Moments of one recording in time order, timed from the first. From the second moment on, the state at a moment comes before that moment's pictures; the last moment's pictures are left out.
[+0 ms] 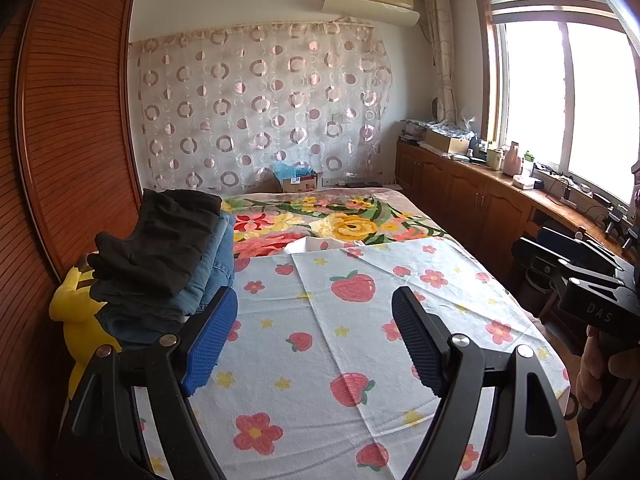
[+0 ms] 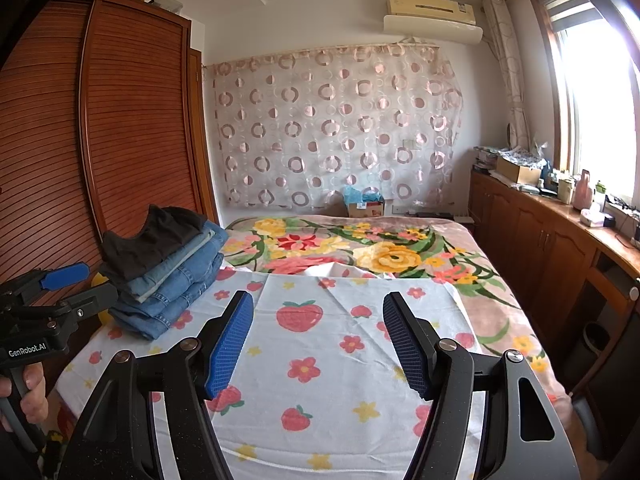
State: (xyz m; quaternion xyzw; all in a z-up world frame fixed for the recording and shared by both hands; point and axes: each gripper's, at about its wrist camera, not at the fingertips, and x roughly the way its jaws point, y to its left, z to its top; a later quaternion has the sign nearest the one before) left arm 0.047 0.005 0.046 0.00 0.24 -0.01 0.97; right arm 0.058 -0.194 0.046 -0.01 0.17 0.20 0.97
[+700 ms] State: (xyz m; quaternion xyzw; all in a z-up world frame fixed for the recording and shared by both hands) left arm 0.045 0.004 0.044 0.00 0.24 -0.01 0.97; right arm 0.058 -0.194 0.045 -0.02 0.16 0.20 0.97
